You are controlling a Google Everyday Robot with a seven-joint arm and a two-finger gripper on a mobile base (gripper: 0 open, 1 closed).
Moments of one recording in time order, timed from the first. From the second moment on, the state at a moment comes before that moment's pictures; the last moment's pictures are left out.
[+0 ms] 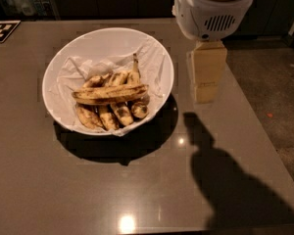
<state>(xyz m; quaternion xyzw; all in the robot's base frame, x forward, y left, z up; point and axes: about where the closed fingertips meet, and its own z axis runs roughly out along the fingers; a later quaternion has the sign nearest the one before) 0.465 -0.083 1.014 -0.73 0.66 -0.14 0.14</state>
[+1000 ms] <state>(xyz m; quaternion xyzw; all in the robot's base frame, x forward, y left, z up) 0.482 -0.006 1.017 -0.78 0.60 -0.13 0.14</state>
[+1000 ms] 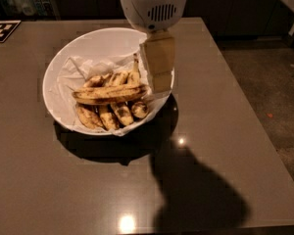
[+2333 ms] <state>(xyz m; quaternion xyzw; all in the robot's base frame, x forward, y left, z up) 0.502 0.047 0.957 -0.83 0.55 -0.07 0.09</state>
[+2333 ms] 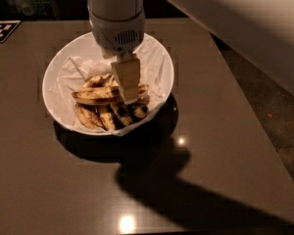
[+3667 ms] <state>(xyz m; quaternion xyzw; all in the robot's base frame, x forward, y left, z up) 0.520 0.043 0.903 -0.83 0.55 -0.02 0.04</state>
